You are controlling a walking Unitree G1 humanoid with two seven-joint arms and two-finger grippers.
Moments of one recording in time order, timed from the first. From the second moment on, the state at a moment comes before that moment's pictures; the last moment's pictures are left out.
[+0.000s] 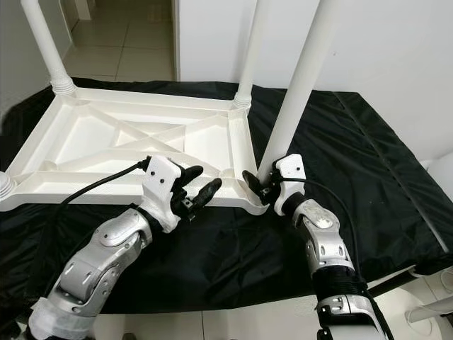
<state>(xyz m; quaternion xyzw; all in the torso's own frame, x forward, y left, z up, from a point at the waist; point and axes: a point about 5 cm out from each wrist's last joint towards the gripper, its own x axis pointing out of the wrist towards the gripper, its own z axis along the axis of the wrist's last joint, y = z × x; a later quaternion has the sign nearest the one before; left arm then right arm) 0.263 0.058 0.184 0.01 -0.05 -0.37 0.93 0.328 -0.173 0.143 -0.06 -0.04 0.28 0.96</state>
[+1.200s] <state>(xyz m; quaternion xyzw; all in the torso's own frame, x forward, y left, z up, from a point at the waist) 0.280 0.044 0.188 0.02 -0.05 -0.41 0.91 0.306 -0.143 0.153 0.06 -0.05 -0.10 0.99</state>
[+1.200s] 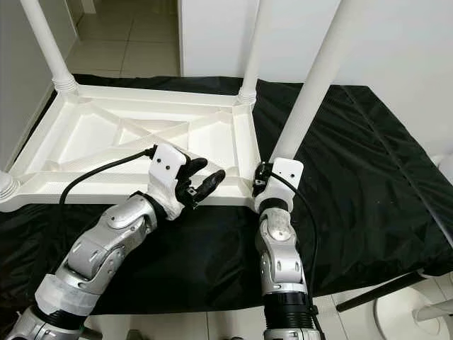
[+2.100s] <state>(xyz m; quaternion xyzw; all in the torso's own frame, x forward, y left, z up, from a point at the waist) 0.276 0.046 0.182 0.04 -0.04 -0.43 0.90 0.304 -0.196 0.151 -0.02 -0.03 0.15 0.99</state>
